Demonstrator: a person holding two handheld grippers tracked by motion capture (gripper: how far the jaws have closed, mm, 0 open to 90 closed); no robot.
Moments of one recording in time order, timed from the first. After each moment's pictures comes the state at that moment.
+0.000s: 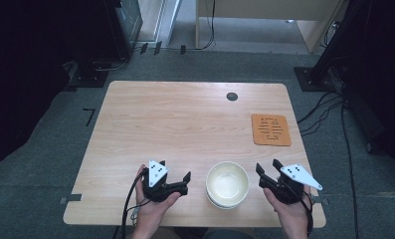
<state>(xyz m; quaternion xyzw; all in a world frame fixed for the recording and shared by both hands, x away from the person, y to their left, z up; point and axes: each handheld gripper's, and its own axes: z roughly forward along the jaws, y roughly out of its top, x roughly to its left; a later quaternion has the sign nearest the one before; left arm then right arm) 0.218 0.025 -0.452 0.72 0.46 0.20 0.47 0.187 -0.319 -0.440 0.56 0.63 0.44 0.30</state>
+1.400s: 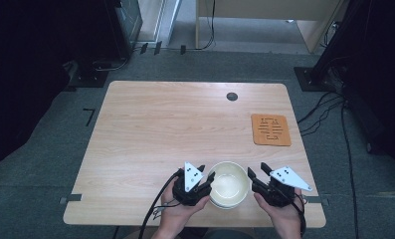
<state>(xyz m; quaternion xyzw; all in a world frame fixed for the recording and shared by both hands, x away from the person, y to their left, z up) 0.207 -0.047 -0.447 0.78 0.38 0.19 0.47 0.184 -0.300 -0.444 0.53 0.67 0.45 0.28</state>
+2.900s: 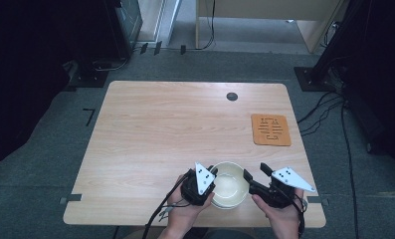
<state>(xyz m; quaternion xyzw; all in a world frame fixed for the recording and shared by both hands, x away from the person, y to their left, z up) 0.207 -0.067 -0.450 0.79 0.35 0.24 0.45 0.180 -0.298 -0.441 0.53 0.65 0.48 0.24</state>
